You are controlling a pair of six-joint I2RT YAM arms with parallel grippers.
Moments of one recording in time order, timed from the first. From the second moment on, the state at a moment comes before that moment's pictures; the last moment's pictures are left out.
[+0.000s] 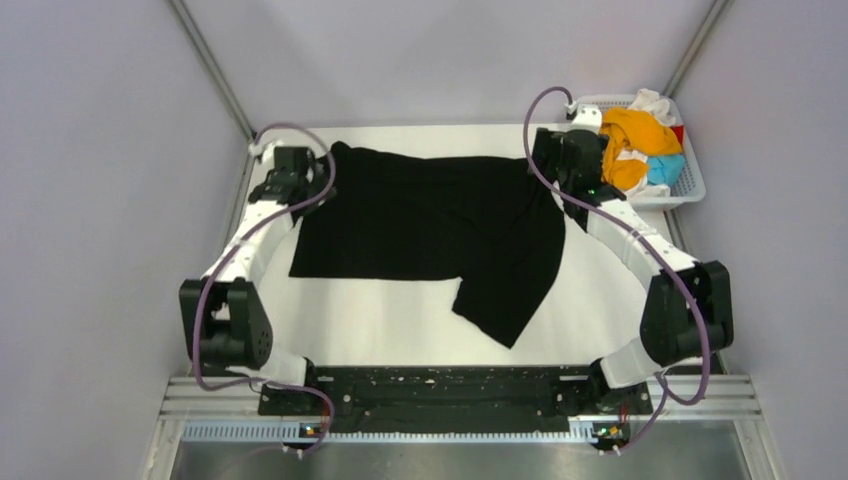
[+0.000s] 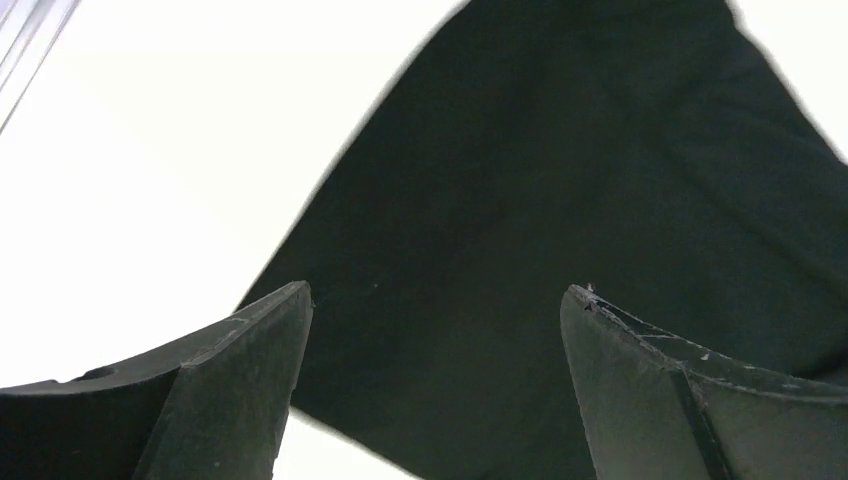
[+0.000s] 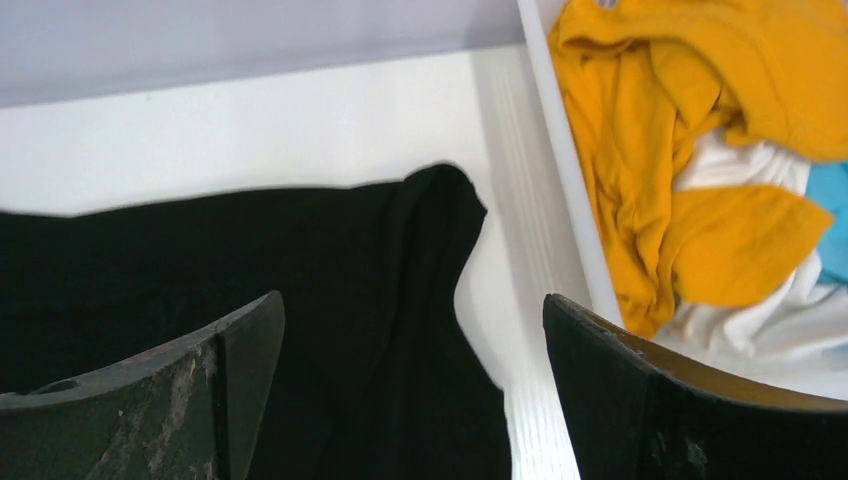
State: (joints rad) left arm -0.09 1.57 1.30 -0.46 -0.30 -0.53; right arm 0.25 1.56 1.18 0.04 0.36 0.13
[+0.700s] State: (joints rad) left arm 0.13 1.56 0.89 -0.57 -0.26 -0.80; right arm 0.25 1.47 0.99 0.00 0.20 0.21
